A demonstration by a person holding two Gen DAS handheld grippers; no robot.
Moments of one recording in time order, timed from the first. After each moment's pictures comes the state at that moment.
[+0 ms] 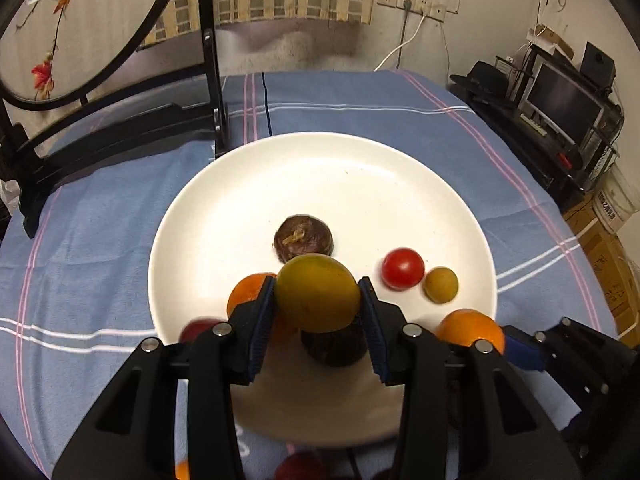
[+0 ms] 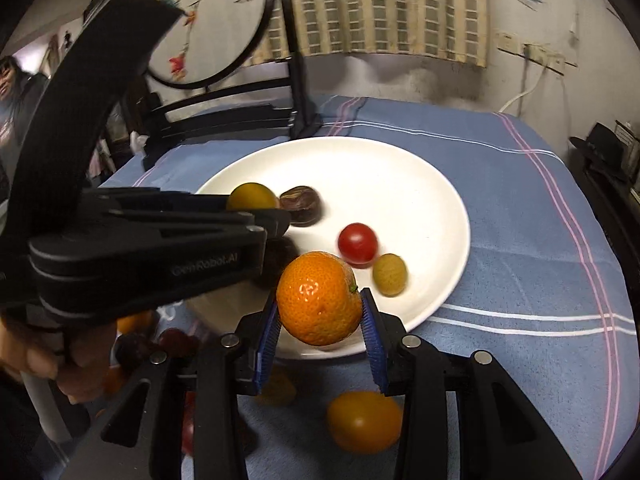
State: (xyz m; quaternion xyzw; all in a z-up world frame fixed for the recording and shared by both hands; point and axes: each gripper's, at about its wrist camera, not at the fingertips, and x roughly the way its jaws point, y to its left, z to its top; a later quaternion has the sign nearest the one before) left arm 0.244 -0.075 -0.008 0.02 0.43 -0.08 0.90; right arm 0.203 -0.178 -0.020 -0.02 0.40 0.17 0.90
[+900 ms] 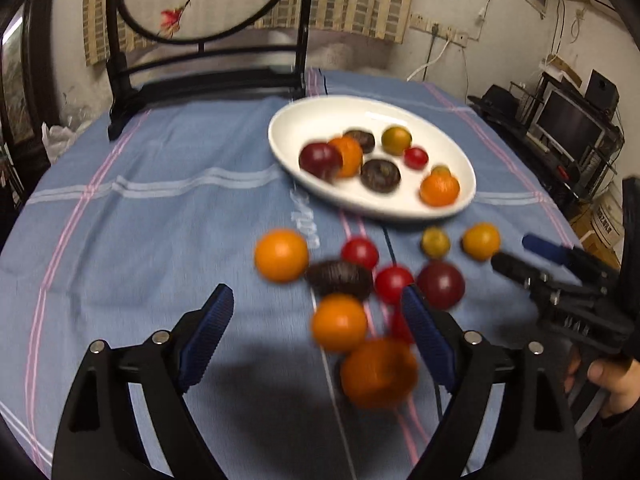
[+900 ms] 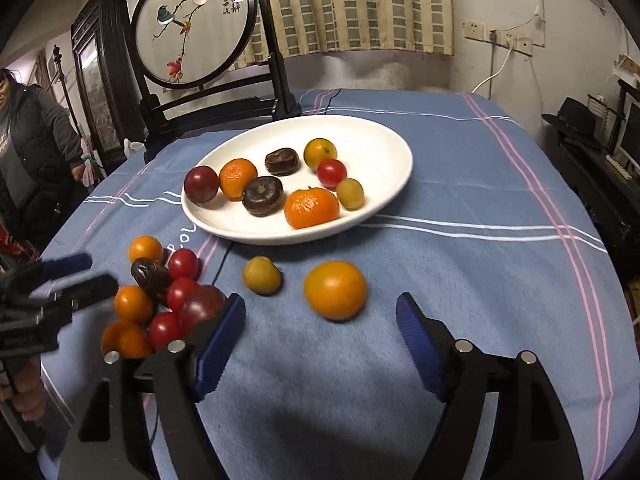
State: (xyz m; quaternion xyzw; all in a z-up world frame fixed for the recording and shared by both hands) left arm 0.072 -0.005 -0.014 -0.04 0.42 -0.04 0.90; right arm 0.123 -0.216 -0.023 0.01 0.40 0.15 0.91
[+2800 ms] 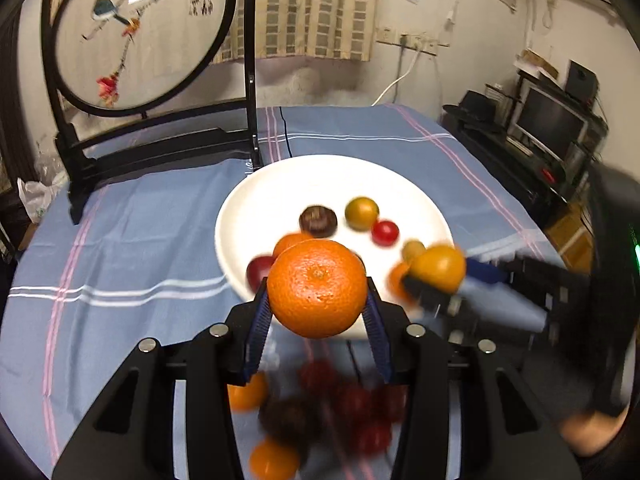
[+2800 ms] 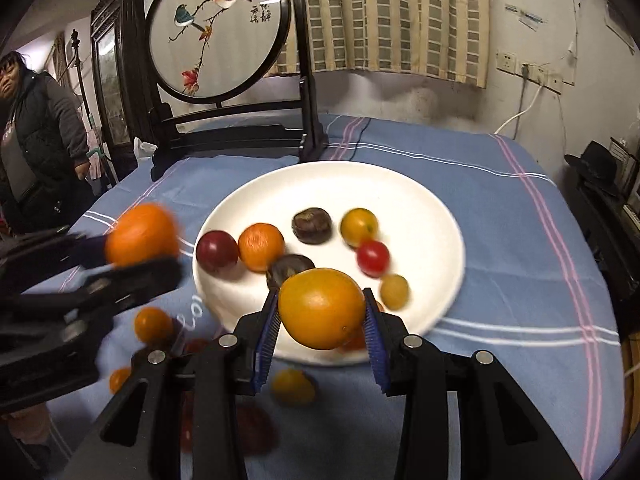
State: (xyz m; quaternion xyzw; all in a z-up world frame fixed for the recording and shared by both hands) left arm 0.166 -0.042 0.035 0.00 0.39 -0.08 0.92; right arm 0.193 -0.163 0.007 -0.03 0.37 0.18 0.91
